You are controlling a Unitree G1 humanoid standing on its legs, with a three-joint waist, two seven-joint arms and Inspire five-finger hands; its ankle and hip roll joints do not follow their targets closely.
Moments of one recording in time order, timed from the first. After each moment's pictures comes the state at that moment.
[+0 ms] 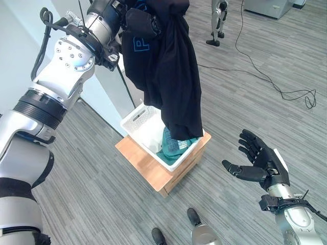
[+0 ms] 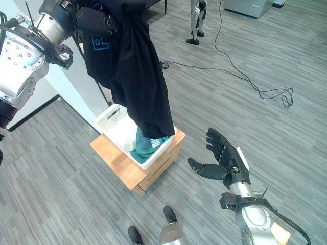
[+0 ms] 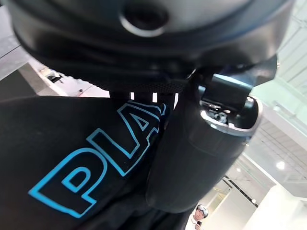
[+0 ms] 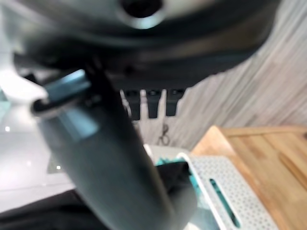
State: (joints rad) left arm -1.38 0.86 -0.79 0.57 -0.61 -0.21 -0.01; right arm 0.27 -0.48 -0.18 -0.17 0.44 -0.06 0.11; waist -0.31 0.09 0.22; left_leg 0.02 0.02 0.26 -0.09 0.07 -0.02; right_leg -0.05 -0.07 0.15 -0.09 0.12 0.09
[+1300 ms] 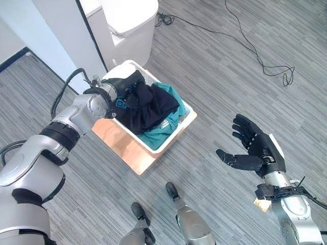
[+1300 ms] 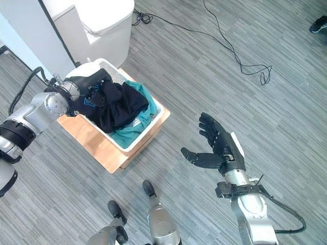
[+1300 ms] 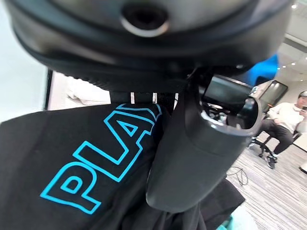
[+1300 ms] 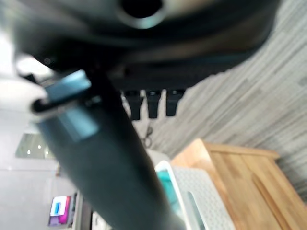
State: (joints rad) left arm -1.17 0.79 -0.89 0.73 0.05 -0.12 -0.05; right arm 0.18 -0.53 -0.11 -0.18 0.45 -0.11 0.10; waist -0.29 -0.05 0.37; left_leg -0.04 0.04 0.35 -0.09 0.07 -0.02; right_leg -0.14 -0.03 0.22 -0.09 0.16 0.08
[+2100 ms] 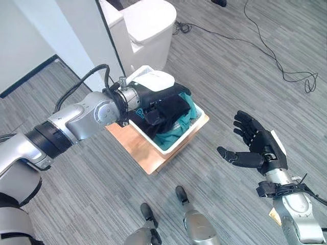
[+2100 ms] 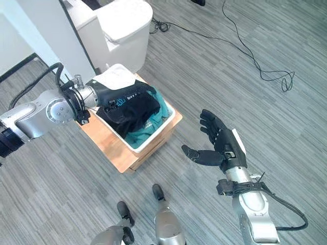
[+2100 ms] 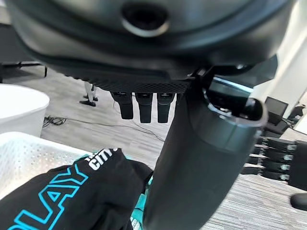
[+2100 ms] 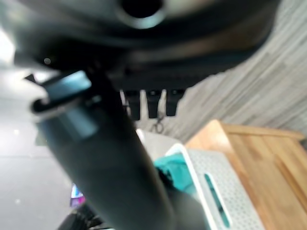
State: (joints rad) left arm -1.20 1.00 -1.00 0.16 0.07 -0.19 -0.14; right arm 0.15 -0.55 -0.14 -0.19 0.45 -0.11 0.11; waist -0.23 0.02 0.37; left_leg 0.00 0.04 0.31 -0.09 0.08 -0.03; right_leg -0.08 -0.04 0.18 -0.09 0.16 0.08
